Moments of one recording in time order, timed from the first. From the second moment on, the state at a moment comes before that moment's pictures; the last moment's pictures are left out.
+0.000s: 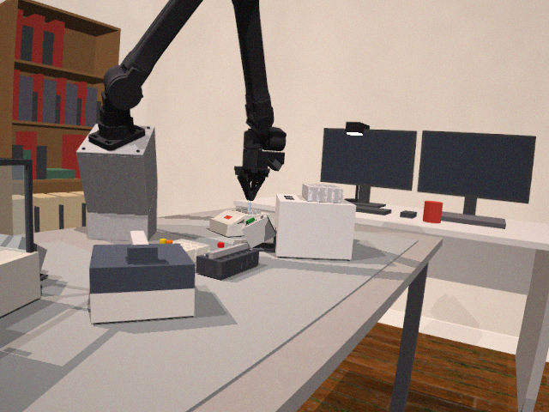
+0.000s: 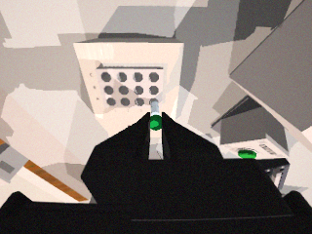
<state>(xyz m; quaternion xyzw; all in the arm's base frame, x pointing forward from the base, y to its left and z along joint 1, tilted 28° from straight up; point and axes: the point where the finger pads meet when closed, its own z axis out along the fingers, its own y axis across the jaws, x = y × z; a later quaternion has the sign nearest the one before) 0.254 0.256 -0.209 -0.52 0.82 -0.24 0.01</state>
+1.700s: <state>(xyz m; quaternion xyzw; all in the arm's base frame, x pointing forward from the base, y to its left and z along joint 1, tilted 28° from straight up) 0.255 0.253 -0.219 -0.51 0.82 -0.24 0.01</state>
